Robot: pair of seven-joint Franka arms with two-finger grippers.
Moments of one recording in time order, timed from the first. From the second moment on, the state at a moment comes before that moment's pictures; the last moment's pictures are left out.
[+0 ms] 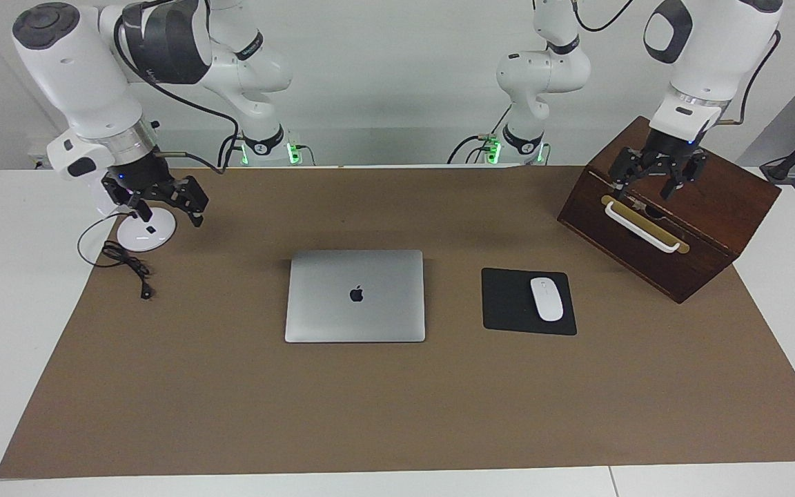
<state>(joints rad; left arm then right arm) -0.04 -0.19 0.04 -1.90 -0.01 1.86 0.05 -0.04 0.03 0.02 -1.65 0.01 1.71 0.15</state>
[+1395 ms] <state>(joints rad) -0.03 -0.02 0.03 -1.63 -0.02 1.56 0.05 -0.06 0.03 0.02 -1.66 0.00 1.71 0.14</state>
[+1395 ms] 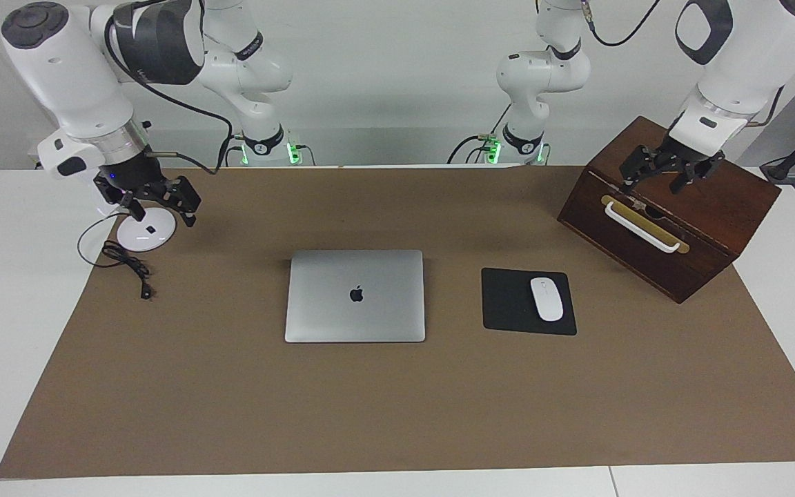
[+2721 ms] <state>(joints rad) -0.03 -0.02 0.03 -1.63 -0.02 1.56 0.05 -0.07 0.03 0.02 -1.66 0.00 1.71 0.07</state>
